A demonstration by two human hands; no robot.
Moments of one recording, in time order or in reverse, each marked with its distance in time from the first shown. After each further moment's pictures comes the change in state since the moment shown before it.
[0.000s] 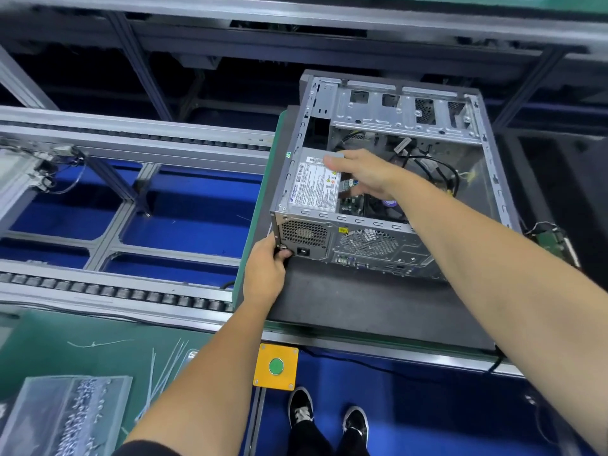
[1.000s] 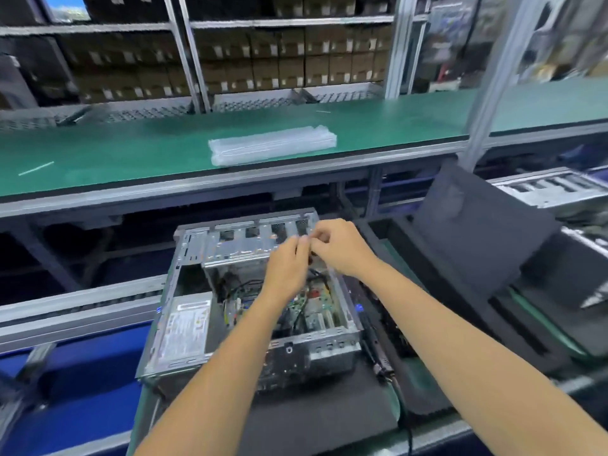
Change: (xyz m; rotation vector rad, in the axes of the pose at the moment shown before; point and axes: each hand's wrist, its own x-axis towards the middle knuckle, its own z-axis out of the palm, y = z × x) left_hand 0.042 0.326 0.056 -0.204 -0.279 0.452; right_hand -0.177 -0.010 -0.131 -0.380 0.749 -0.198
